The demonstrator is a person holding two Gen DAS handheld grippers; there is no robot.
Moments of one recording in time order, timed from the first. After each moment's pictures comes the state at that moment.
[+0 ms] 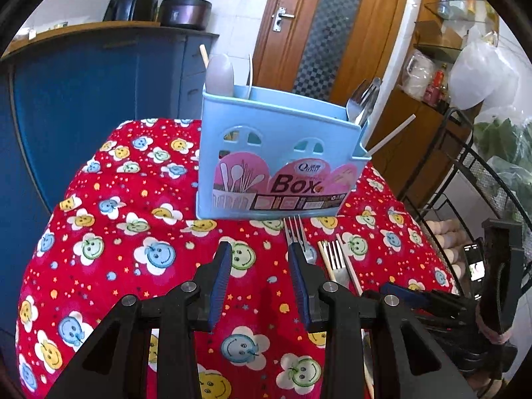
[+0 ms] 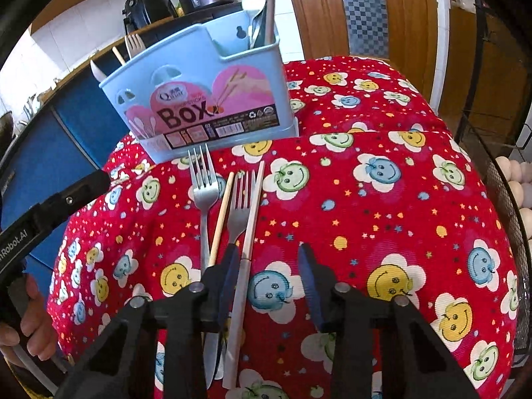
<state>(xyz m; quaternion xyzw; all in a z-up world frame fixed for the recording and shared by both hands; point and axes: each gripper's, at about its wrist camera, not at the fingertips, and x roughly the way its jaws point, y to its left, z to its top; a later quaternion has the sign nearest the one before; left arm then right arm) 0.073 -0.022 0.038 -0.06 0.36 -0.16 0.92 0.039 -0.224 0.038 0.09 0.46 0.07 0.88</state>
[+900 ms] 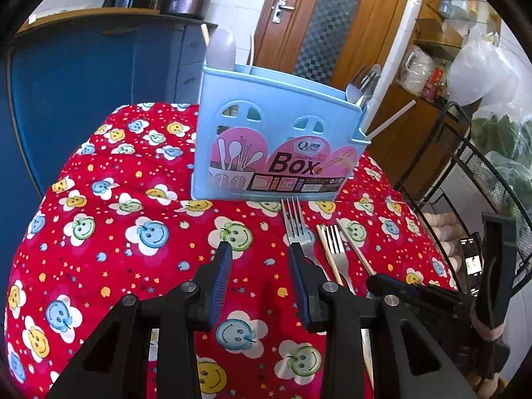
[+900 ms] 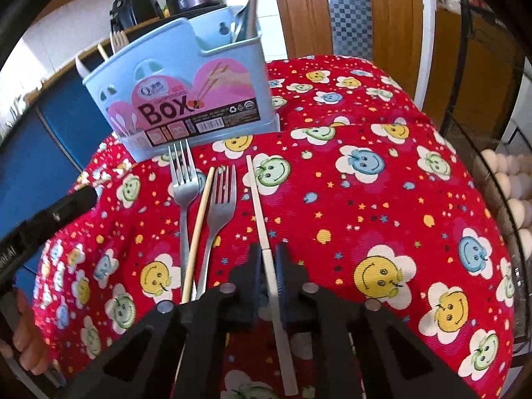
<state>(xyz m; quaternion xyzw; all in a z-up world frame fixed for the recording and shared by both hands) 0.070 -0.021 0.026 -0.07 0.37 -0.17 0.91 0.035 -0.229 0.032 0.10 0.46 0.04 0.88</state>
